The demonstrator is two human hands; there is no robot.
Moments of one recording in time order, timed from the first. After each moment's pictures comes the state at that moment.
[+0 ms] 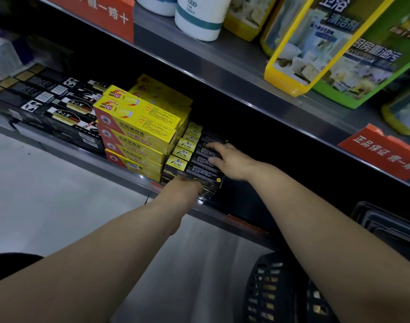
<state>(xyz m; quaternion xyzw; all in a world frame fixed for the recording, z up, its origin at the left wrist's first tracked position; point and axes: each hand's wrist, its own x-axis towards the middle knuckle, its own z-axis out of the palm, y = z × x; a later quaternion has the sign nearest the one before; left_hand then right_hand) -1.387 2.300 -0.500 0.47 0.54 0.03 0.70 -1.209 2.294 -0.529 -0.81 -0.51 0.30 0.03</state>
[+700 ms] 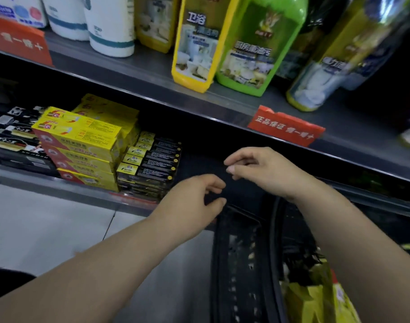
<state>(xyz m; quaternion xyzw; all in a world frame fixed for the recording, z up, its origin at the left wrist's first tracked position) -1.361 2.217 -0.448 0.85 0.22 0.10 0.47 -1.212 2.136 -0.389 -0.82 -0.41 0.29 0.25</state>
